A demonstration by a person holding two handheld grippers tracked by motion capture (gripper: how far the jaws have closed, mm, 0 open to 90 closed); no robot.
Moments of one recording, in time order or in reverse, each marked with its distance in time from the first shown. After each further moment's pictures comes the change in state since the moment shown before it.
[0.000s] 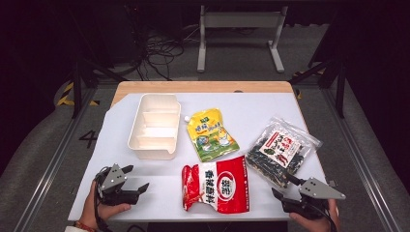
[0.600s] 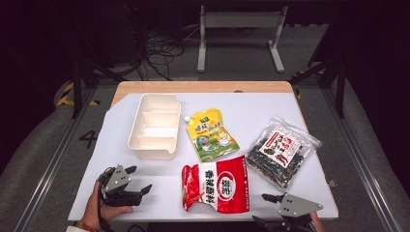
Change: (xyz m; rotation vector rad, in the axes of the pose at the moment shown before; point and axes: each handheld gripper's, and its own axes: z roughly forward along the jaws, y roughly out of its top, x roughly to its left) left arm -0.009 0.005 0.001 0.005 -0.006 0.024; right arm 0.057 0.004 0.008 0.089 0.315 -0.140
